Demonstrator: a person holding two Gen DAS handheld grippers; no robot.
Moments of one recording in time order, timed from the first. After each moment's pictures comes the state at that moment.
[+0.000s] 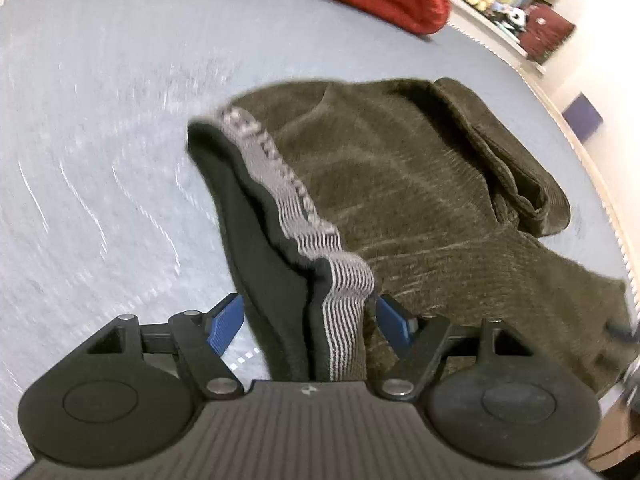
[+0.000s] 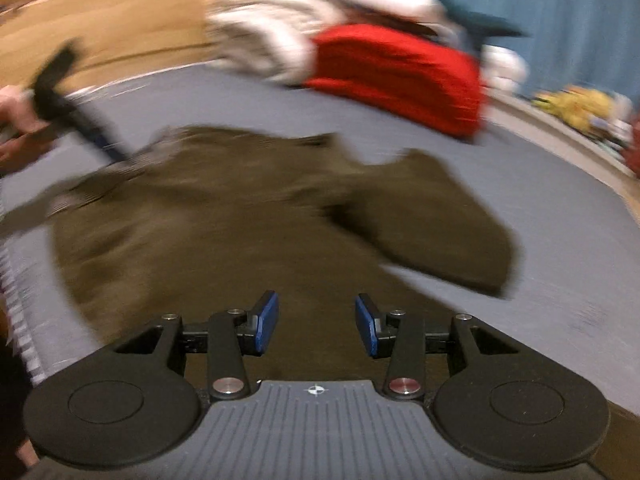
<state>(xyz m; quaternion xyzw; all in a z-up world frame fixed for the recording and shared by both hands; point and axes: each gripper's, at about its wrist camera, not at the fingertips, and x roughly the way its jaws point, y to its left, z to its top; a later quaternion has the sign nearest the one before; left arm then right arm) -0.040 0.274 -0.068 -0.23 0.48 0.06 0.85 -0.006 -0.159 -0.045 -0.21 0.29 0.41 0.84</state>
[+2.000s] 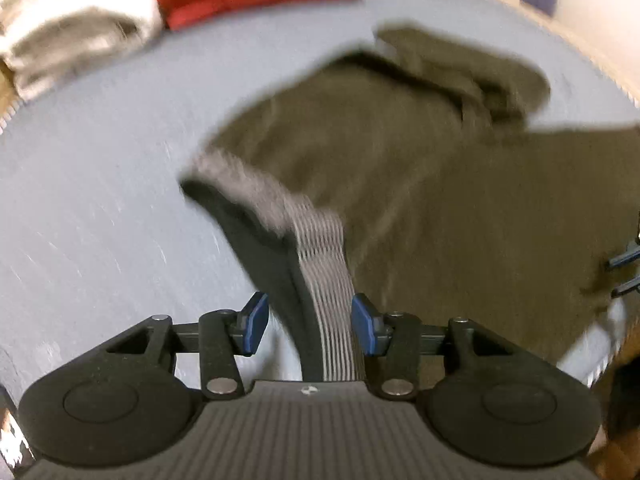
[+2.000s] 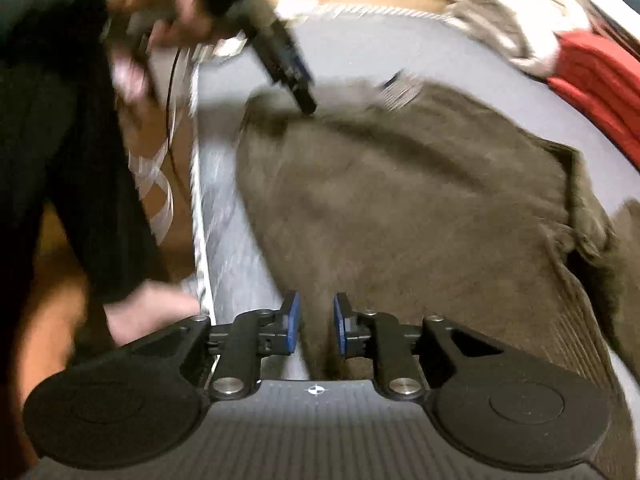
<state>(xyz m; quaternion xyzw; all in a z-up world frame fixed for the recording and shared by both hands) -0.092 0.215 -0.011 0.01 0.47 0.04 0.88 -0.057 -0.088 -0.041 -0.28 0.33 0.62 0.65</state>
